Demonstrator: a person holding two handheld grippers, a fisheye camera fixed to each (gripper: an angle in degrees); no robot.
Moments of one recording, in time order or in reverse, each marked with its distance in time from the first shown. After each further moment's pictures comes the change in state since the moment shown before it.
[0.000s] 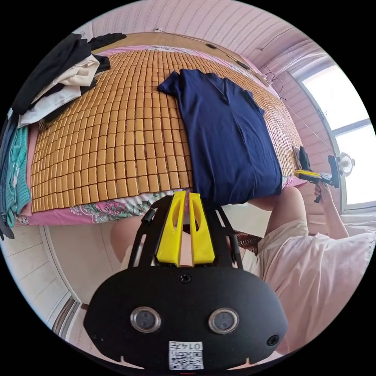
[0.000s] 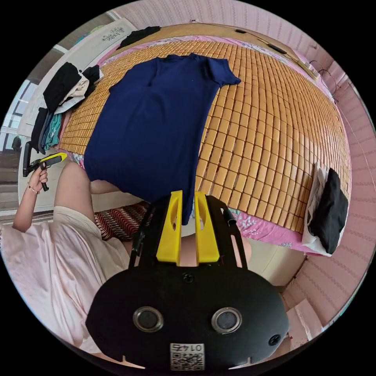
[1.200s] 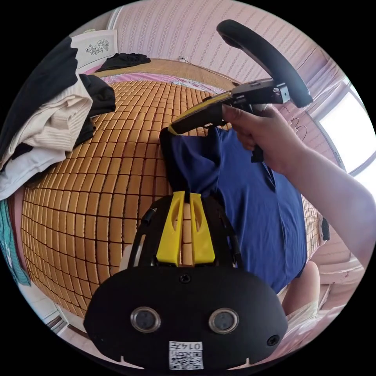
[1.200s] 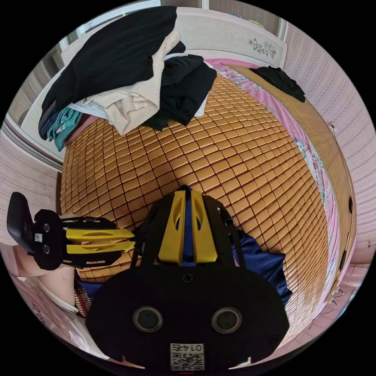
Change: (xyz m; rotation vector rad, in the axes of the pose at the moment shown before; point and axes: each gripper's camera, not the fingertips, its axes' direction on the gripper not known) left arm -0.098 -0.183 0.113 0.209 -0.040 -0.118; right arm -0.369 -0.521 0.068 0.141 0.039 -0.740
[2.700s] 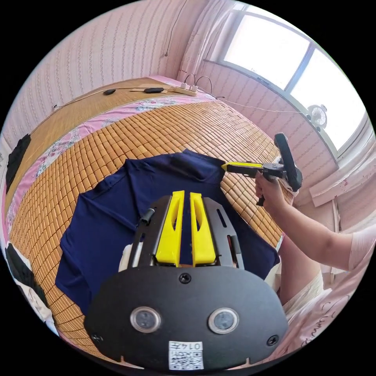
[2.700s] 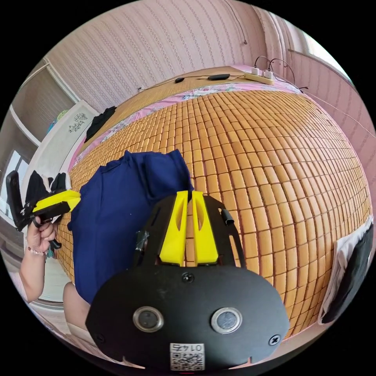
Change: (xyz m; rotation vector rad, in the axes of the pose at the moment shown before) left arm 0.416 -0.079 0.133 -0.044 0.236 0.684; right arm 0.097 0.691 -0.012 0.343 0.128 1.141
